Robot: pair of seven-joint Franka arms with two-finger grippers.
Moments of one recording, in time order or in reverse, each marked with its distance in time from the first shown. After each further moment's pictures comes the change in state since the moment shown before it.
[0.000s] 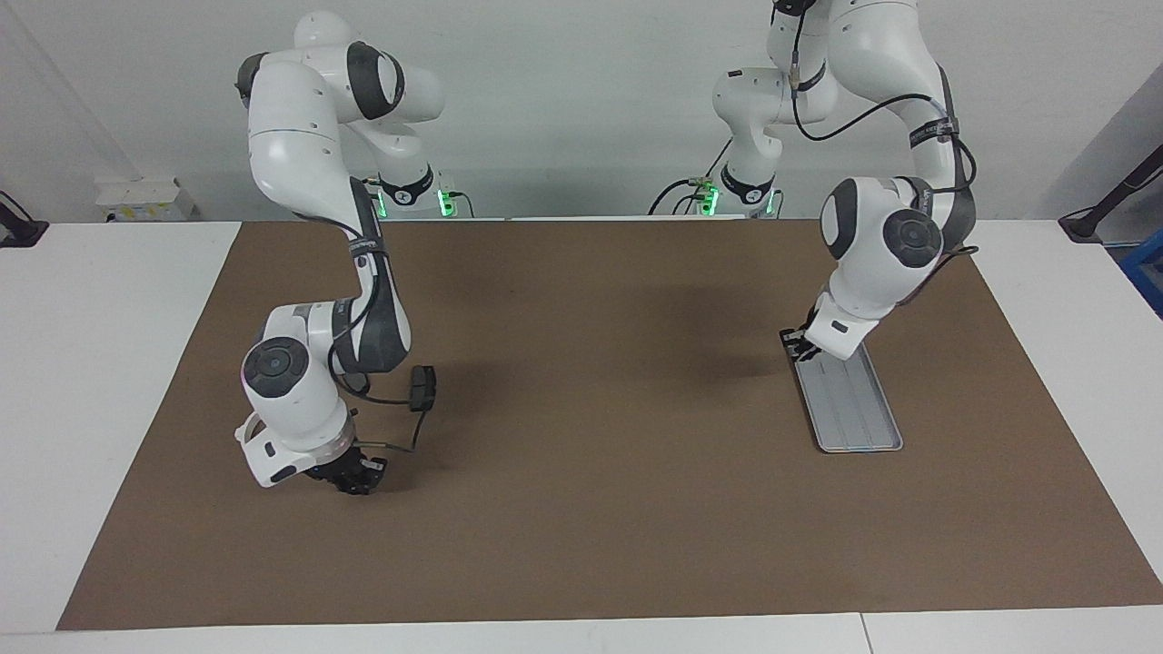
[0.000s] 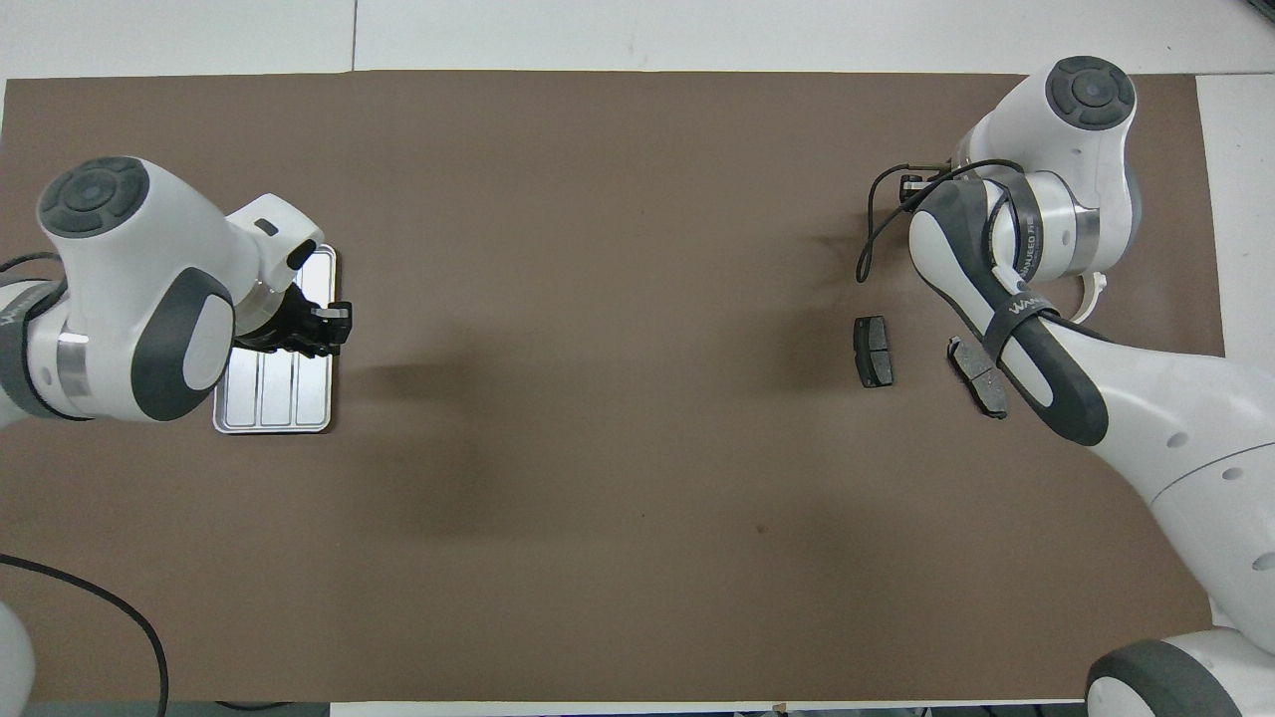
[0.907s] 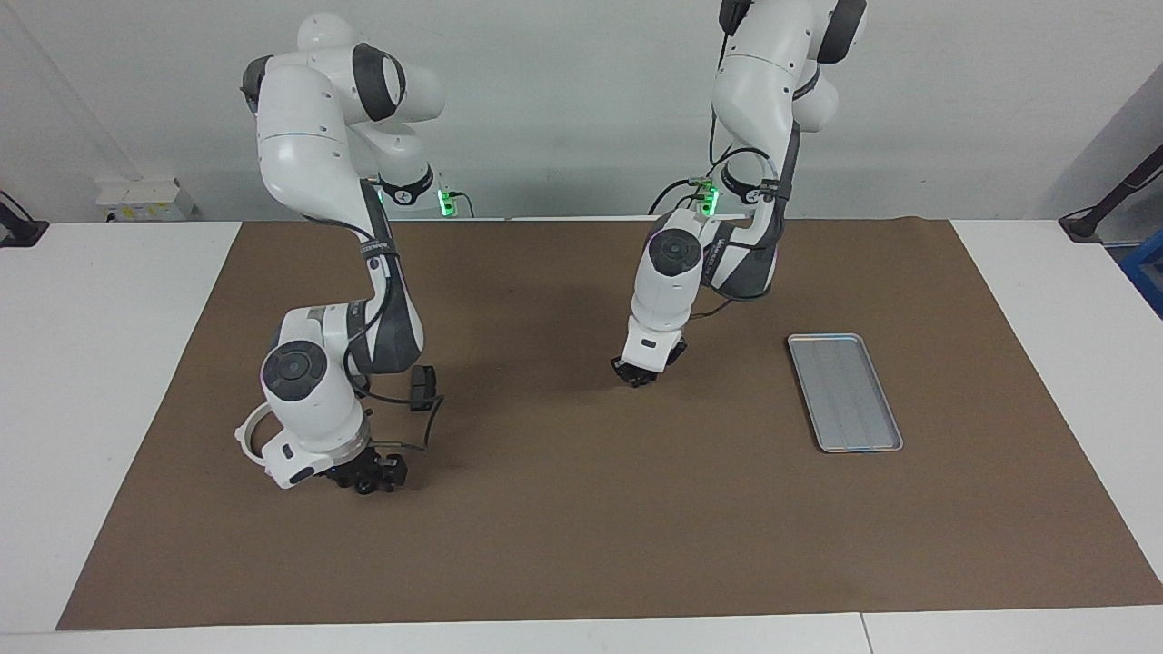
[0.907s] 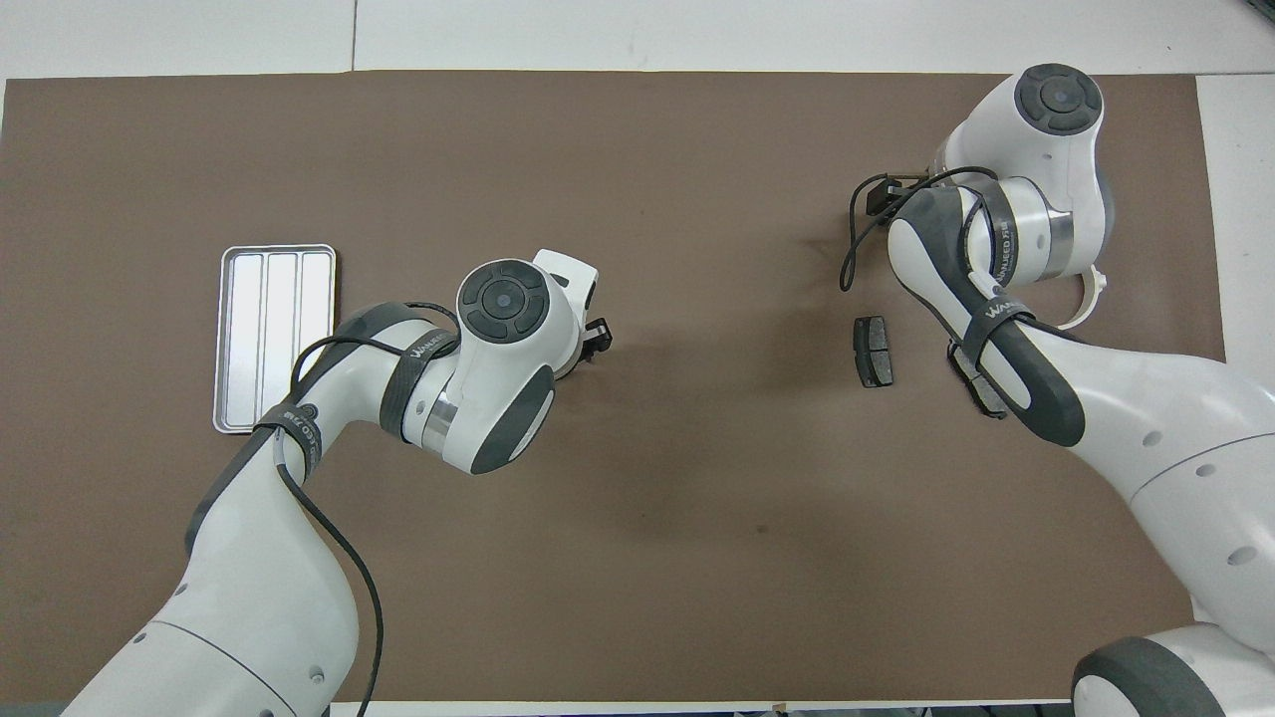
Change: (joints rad) left arm -0.474 0.207 -0.018 0.076 0.000 0.297 -0.842; right arm 0.023 0.010 0.001 0.000 0.000 -0.004 0.000
